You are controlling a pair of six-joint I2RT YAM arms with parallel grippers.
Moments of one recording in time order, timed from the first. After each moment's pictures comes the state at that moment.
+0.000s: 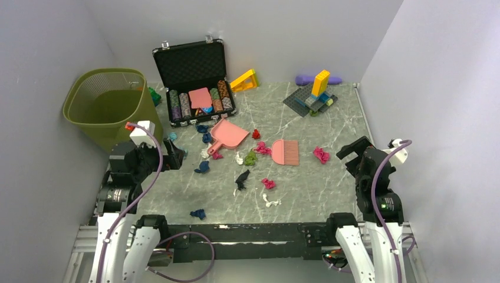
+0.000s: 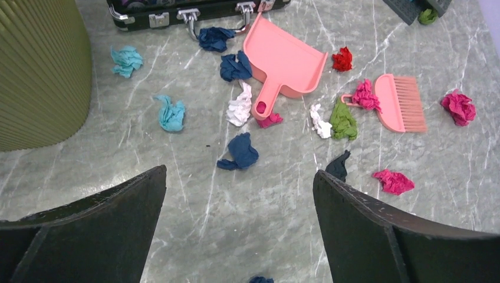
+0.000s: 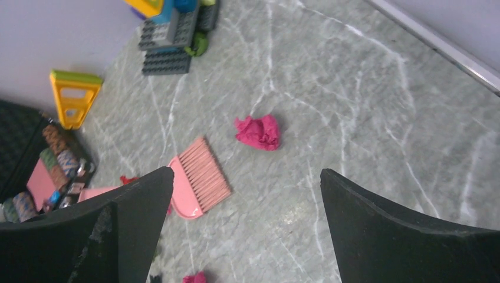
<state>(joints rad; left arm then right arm) -0.02 0.57 0.80 -0.66 0.25 -0.23 0.02 0.49 0.83 -0.81 0.35 0.70</state>
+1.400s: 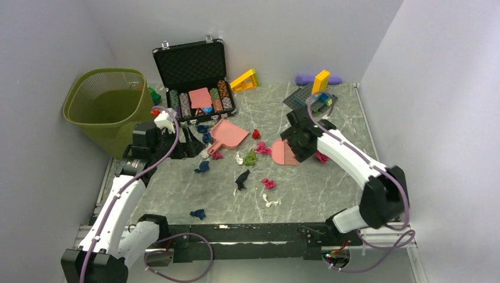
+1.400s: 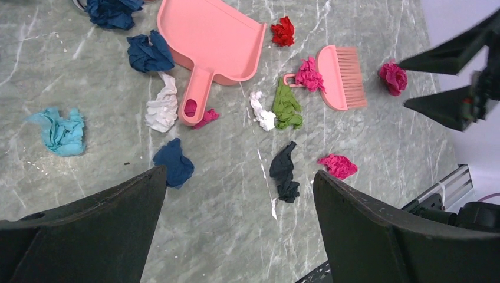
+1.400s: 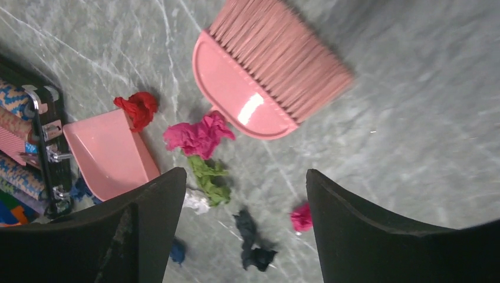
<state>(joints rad) -0.12 0.89 0.77 -0.41 0.42 -0.36 0.45 1.39 1.09 -0.82 0.28 1.38</state>
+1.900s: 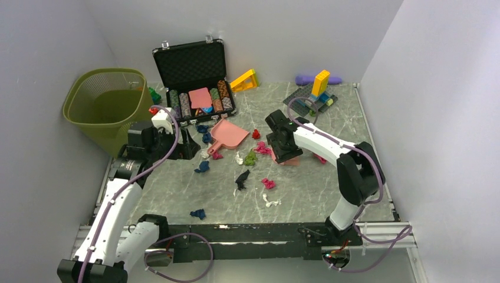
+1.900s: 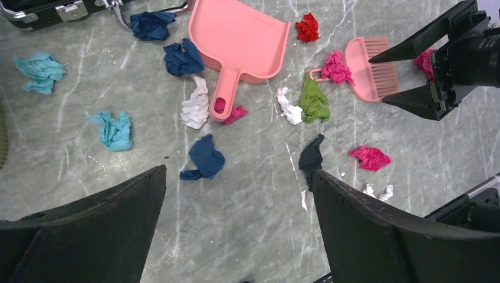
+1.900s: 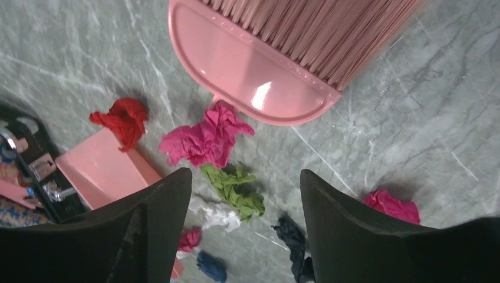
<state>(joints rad) -0.13 0.85 0.85 -0.53 0.34 -0.22 0.58 1.69 1.21 -0.81 0.25 1.73</state>
